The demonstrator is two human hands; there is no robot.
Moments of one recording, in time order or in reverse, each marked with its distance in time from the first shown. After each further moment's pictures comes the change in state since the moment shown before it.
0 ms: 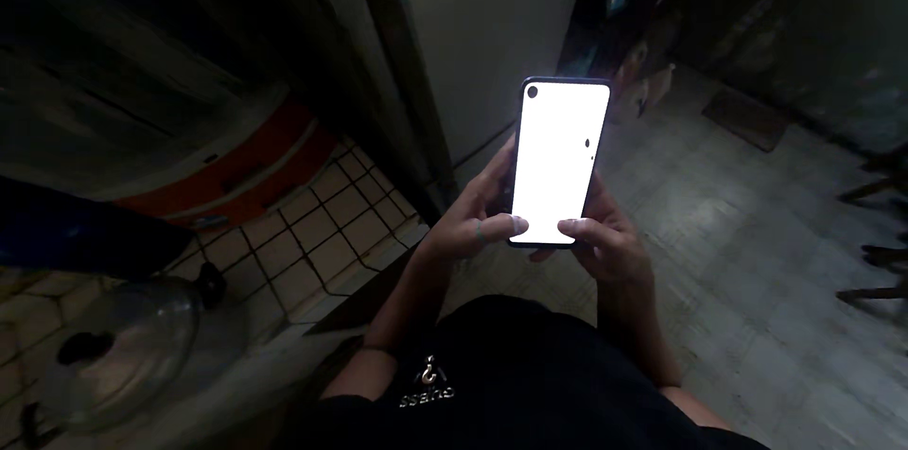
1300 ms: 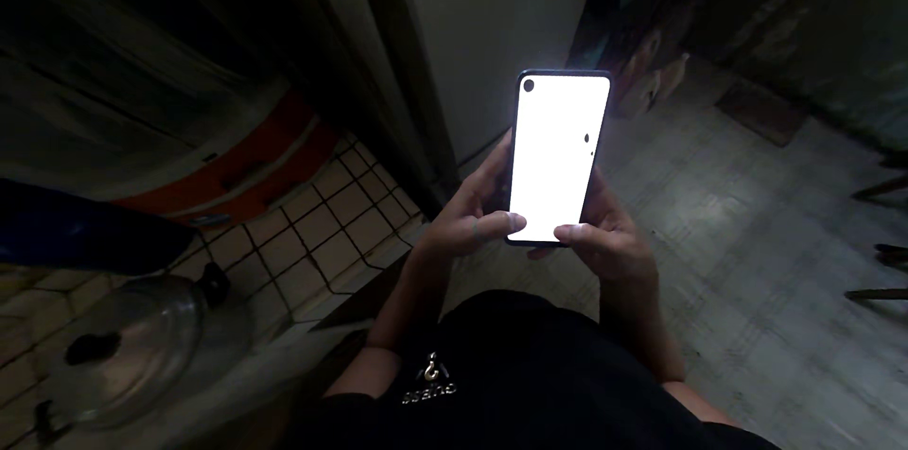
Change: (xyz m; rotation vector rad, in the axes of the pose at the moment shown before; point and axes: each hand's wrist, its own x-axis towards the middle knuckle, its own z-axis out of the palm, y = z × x) left_hand 0.006 -0.005 -0.022 -0.051 0.004 0.008; right_hand 0.023 0.007 -0.010 -0.008 -0.080 0.025
